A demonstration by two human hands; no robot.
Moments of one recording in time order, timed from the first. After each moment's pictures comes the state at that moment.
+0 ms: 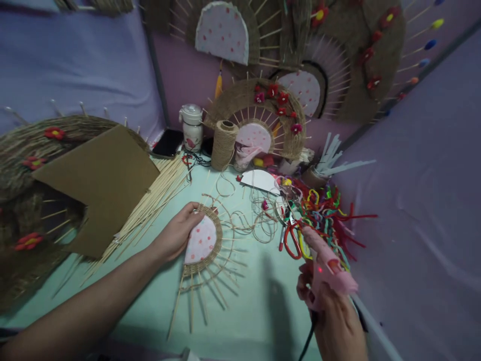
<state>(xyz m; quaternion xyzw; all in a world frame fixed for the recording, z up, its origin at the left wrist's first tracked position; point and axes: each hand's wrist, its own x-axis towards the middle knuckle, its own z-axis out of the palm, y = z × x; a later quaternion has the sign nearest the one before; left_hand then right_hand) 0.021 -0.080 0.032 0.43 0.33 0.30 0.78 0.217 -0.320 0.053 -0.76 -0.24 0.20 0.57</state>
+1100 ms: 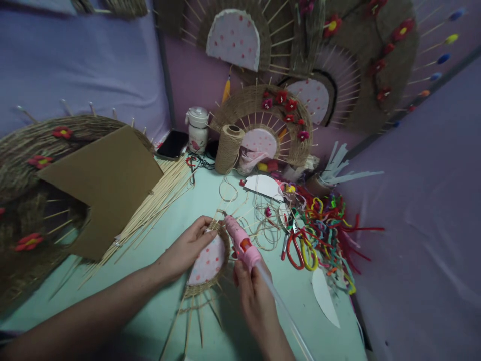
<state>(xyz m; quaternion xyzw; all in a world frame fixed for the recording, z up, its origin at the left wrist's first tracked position) 0.021 -0.097 0.036 0.55 0.31 0.25 0.73 0.140 -0.228 0.040 -0.75 -0.36 0.30 0.46</state>
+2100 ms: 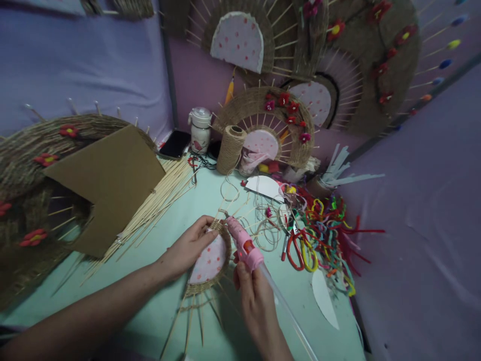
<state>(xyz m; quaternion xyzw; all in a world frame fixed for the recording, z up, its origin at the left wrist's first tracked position) 0.020 -0.098 0.035 0.58 0.31 0.25 0.71 0.139 -0.235 0.034 -0.76 -0.38 0.29 0.44</state>
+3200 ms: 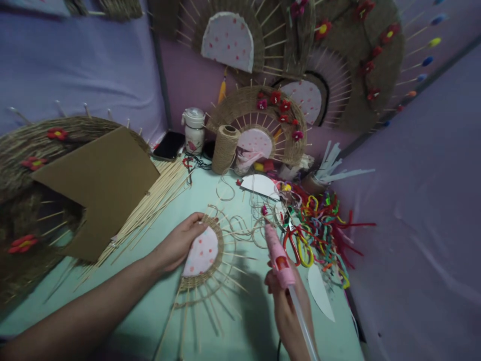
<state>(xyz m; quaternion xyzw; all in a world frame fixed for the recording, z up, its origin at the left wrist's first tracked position) 0.021 -0.085 0.025 0.42 0.33 0.27 0.80 0.192 -0.283 0.032 -0.81 -0.36 0.17 0.43</state>
